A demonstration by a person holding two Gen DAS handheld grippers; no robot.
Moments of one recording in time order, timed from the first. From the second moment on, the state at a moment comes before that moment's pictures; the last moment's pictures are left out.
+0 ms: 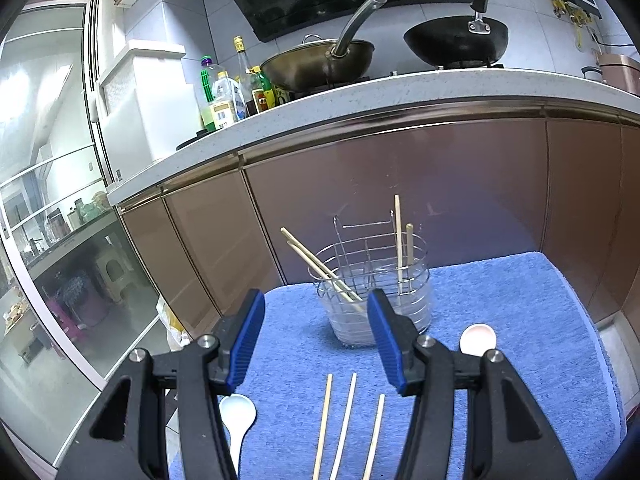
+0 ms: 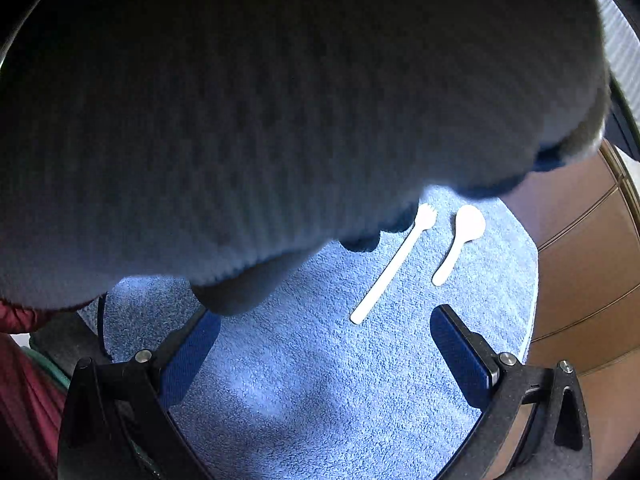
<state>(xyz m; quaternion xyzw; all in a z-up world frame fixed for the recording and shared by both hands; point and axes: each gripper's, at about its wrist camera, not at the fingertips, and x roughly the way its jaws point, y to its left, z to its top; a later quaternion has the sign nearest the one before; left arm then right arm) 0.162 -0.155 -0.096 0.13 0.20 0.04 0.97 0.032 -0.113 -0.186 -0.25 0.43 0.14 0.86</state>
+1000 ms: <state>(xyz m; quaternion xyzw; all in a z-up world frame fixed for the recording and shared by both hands) 0.163 -0.158 -0.095 0.13 0.21 0.03 0.97 0.035 -0.122 -0.190 -0.24 0.43 0.14 0.86</state>
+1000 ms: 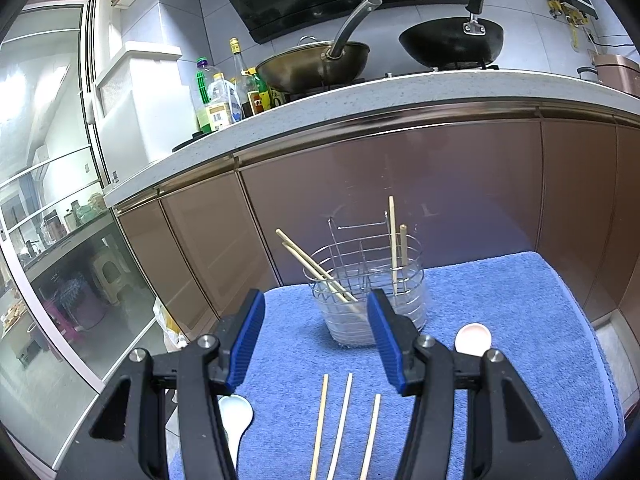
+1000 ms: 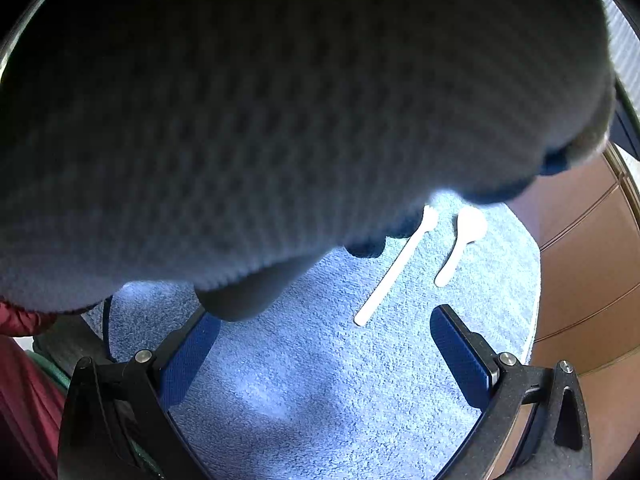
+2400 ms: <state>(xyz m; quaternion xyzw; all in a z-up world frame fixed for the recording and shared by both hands) 0.156 -0.105 -0.111 0.16 0.21 0.06 0.96 0.046 -0.186 -0.192 -0.21 0.45 0.05 0.86</state>
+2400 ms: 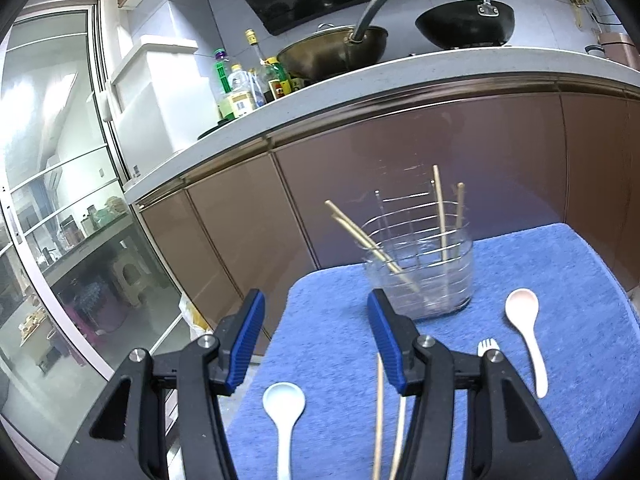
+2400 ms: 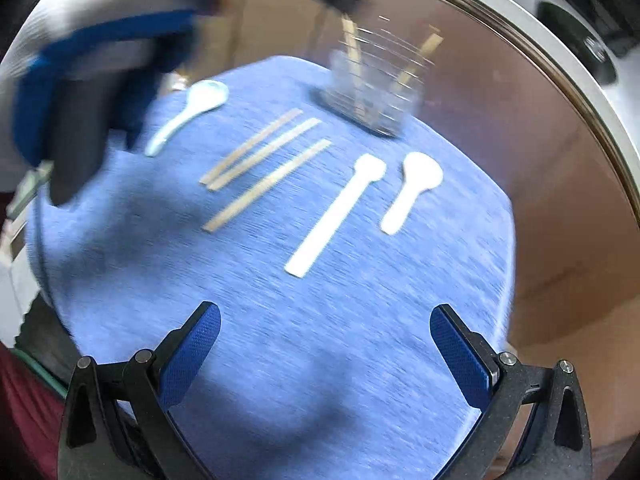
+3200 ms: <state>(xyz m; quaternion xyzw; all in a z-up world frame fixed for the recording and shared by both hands) -0.006 -0.180 -0.149 0.31 0.33 -0.33 0.83 0.151 -0.249 -0.076 -0.24 0.19 -0.12 0.94</state>
